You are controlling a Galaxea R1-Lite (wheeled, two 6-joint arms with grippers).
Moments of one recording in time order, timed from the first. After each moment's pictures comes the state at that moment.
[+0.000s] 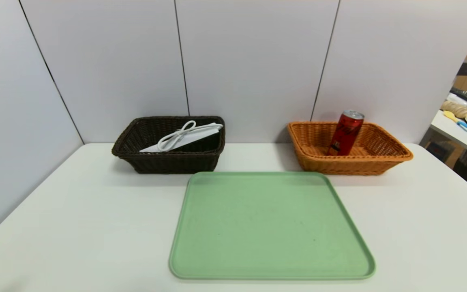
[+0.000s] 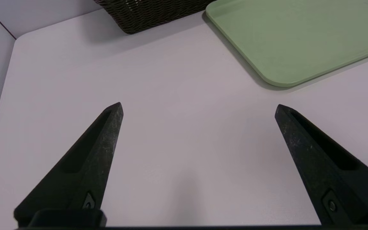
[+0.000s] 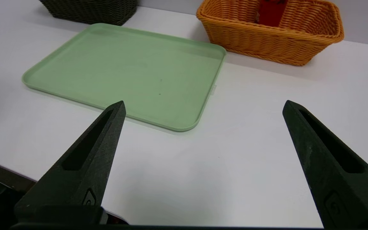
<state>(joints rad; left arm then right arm) 0.01 0.36 -0.29 0.11 -0.33 0.20 -0.10 0.29 -0.49 0.33 0.43 -0.09</state>
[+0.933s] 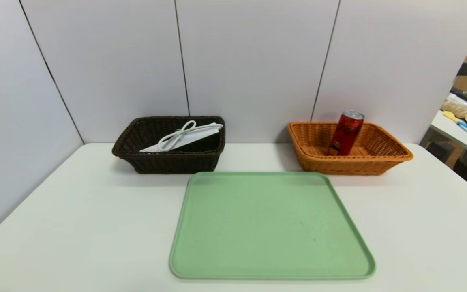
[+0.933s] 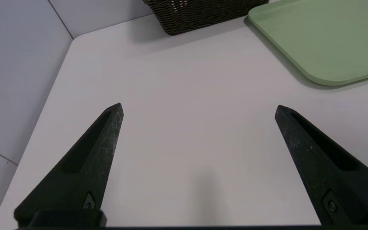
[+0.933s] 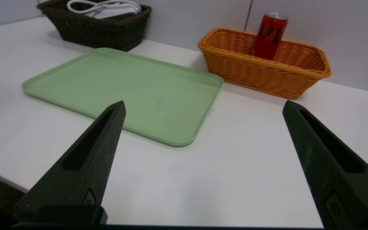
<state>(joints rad) 0.01 0.14 -0.13 0.04 -0.15 0.20 0.00 0.05 -0.25 0.10 0.32 -0.08</state>
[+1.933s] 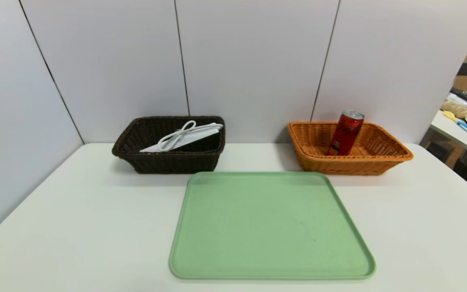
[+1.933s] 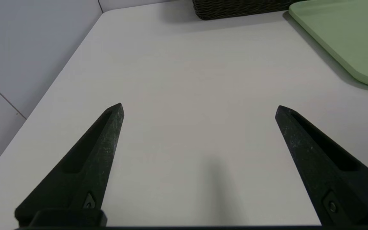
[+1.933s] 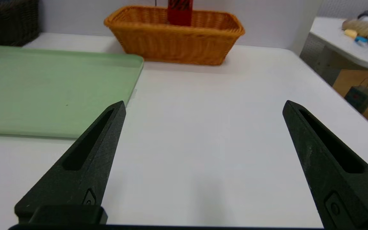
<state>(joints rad) 0.00 0.01 0.00 0.01 -0.01 0.10 0.00 0.00 0.00 -0.05 0.00 -0.07</state>
